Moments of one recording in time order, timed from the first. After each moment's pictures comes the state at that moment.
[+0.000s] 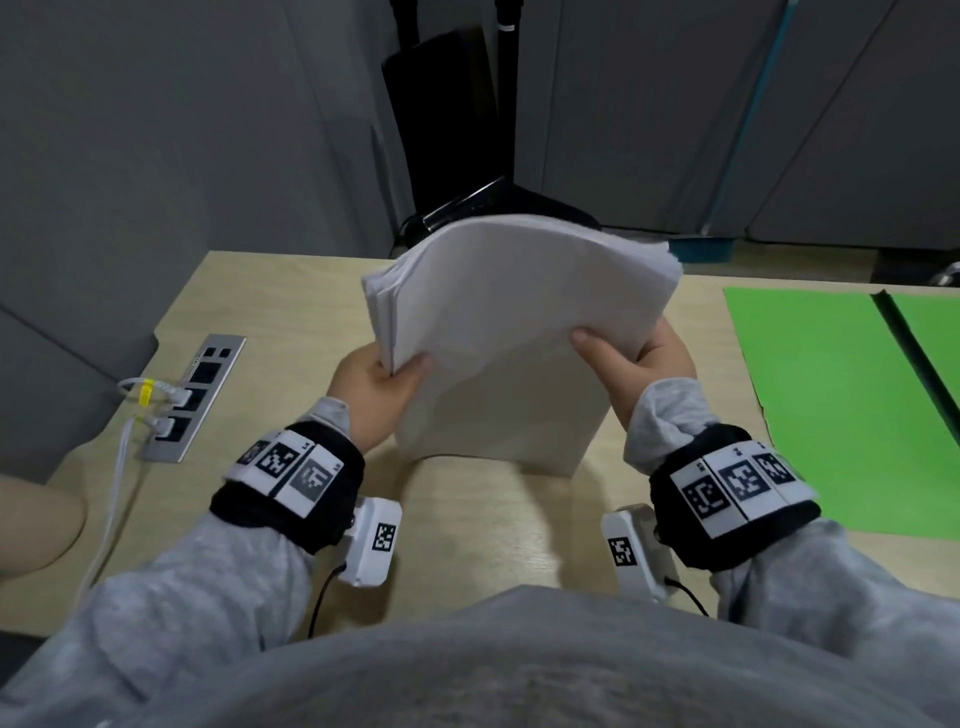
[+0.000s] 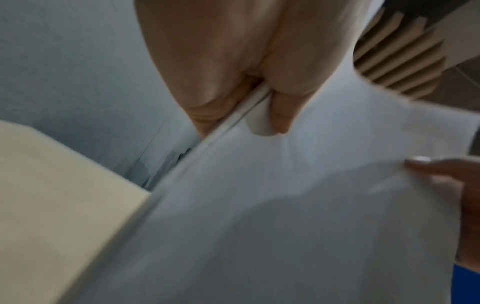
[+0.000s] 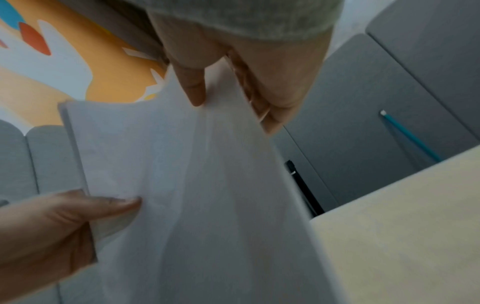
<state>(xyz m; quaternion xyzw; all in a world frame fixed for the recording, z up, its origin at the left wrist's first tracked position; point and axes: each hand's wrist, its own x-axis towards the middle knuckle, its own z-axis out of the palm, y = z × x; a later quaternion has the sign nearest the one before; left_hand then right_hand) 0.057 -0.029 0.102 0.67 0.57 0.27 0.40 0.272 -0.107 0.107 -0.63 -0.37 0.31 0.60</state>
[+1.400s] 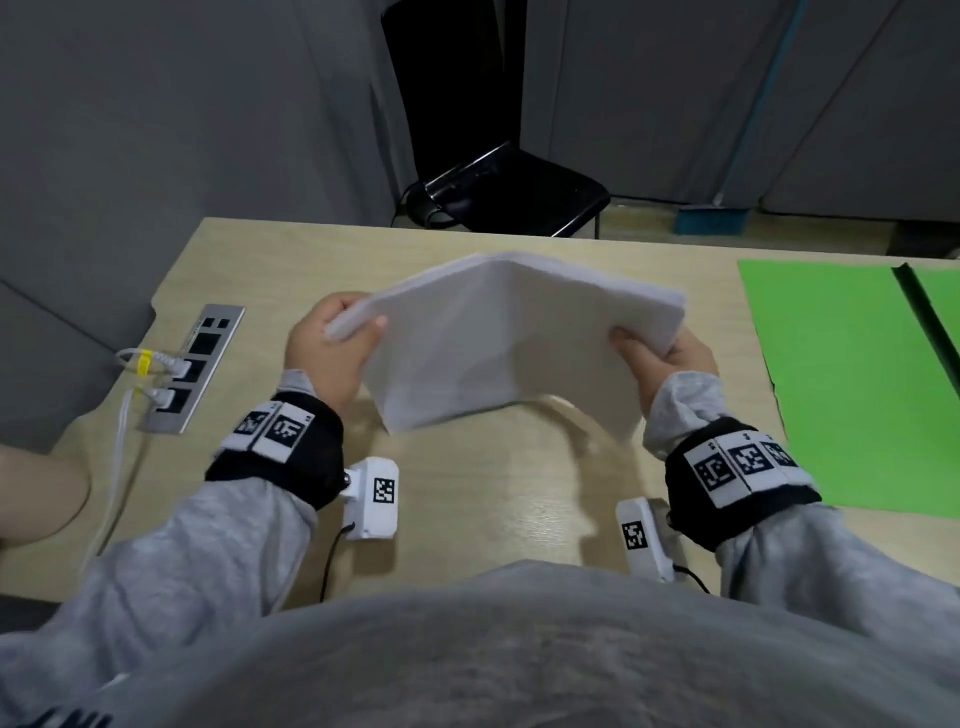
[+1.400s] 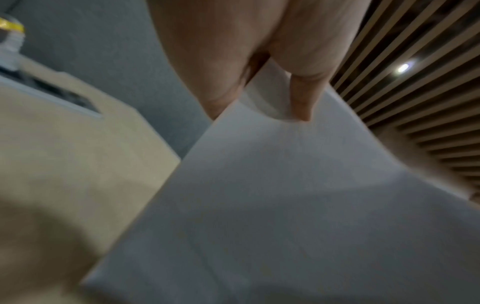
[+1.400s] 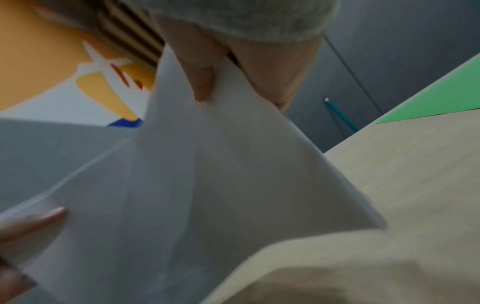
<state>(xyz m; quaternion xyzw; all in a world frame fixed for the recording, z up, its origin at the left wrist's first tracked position) 0.028 -0.002 0.068 0.60 0.56 0.43 0.38 0.292 -0.113 0.073 -0.71 -0.29 0.33 0.55</state>
